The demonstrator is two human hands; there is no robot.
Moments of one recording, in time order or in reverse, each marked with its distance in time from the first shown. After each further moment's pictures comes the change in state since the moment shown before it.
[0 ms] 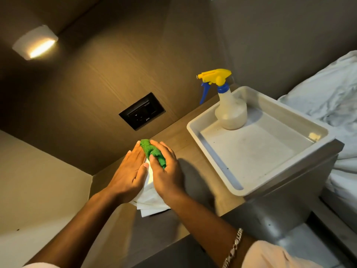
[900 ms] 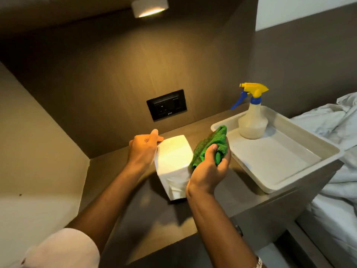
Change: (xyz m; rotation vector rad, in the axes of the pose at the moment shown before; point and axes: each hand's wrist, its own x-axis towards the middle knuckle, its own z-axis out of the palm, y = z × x) left_hand -0.007 -0.046 -0.013 -0.721 0.562 -0.377; right_hand -0.028 -0.001 0.056 0.487 0.749 -0.057
